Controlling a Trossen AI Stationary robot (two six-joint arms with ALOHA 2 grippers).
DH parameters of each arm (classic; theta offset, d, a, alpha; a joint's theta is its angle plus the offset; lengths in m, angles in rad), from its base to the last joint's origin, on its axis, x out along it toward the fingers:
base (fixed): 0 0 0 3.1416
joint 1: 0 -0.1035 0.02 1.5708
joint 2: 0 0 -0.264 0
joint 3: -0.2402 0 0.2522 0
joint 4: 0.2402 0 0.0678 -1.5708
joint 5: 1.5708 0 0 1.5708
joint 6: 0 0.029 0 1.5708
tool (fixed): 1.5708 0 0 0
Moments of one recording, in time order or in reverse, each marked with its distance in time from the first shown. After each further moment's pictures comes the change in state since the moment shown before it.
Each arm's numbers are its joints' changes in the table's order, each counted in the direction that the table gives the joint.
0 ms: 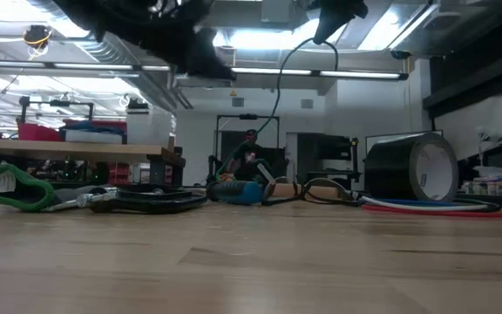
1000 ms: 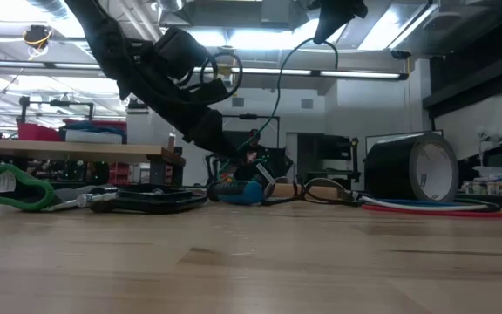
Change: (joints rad) left arm -0.198 0.307 0.000 -0.022 0.288 -0.004; right arm 0.000 0.000 0.000 -0.001 -0.001 -0.003
